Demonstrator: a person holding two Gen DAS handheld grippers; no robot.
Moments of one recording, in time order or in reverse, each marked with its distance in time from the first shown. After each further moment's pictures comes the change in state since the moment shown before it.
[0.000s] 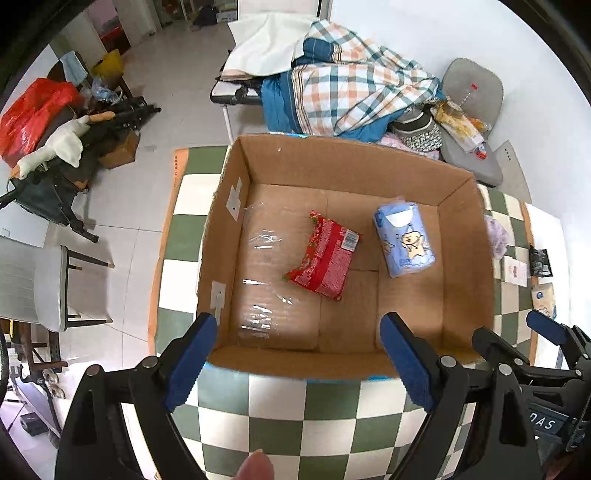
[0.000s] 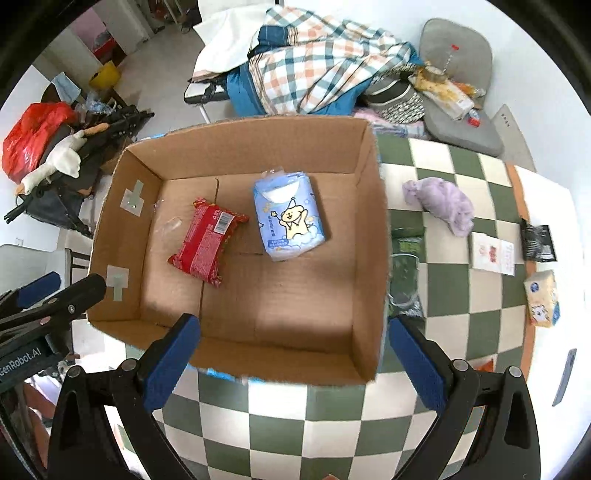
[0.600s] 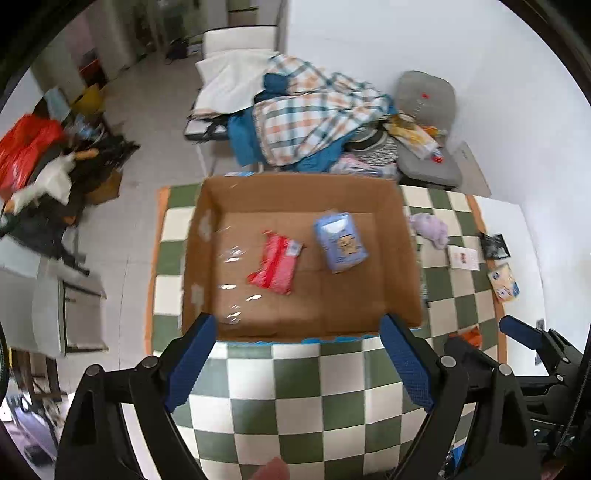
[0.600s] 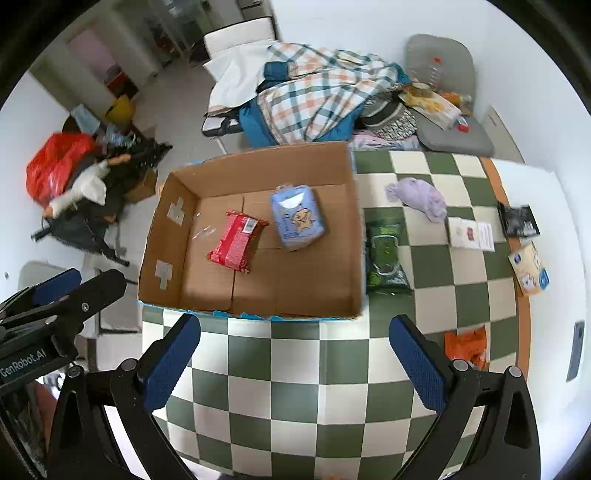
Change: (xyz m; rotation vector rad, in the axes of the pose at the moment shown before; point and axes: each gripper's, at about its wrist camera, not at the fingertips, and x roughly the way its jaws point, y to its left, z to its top) left arm -0.088 -0.062 -0.026 0.123 -0.102 -0.069; right arm -0.105 -0.035 -0.063 0.078 -0.109 0.098
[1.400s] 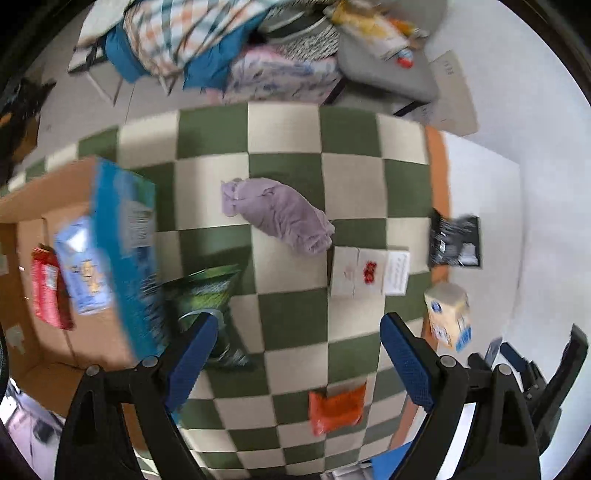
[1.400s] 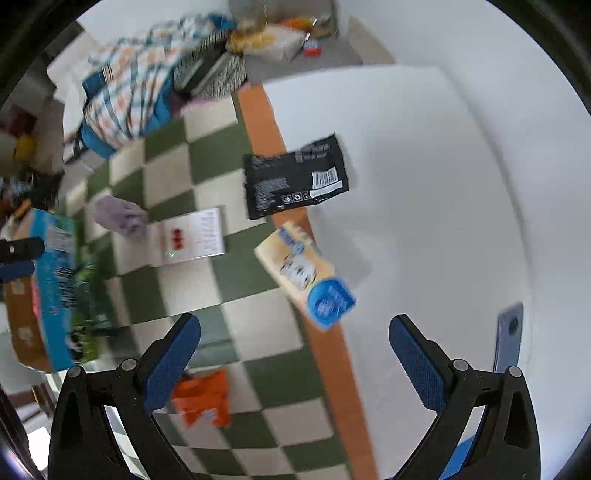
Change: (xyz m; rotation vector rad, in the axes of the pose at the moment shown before) left arm 0.254 -0.262 0.115 -0.067 0.509 -0.130; right arm 0.072 -0.450 0.070 0.230 0.249 -0.206
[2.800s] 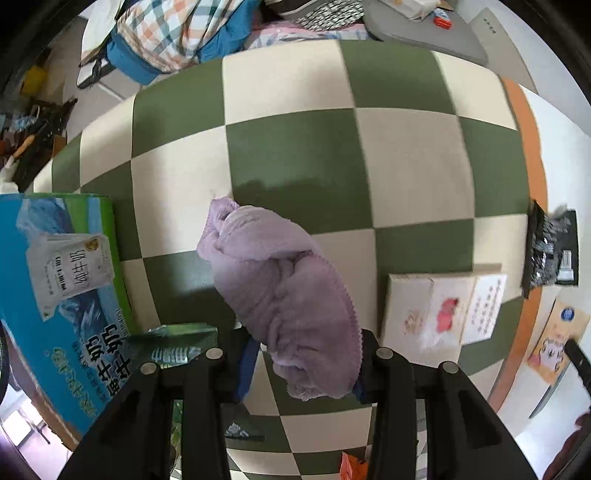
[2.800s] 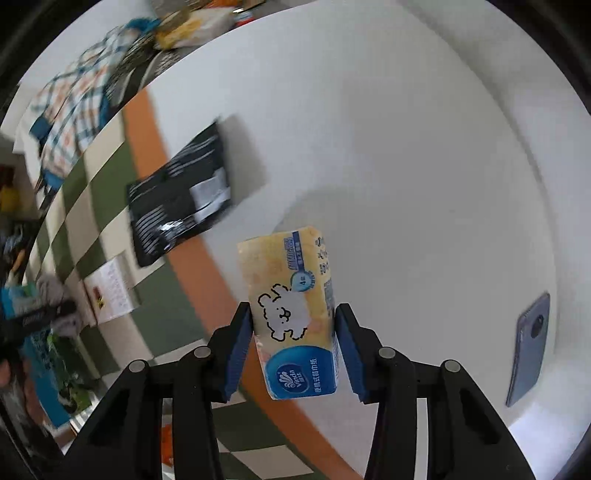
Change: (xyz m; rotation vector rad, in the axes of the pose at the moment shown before) left arm 0.098 -0.031 0.014 0.068 0.012 0.263; right arm 0.082 -0.094 0.029 0.271 0.052 0.039
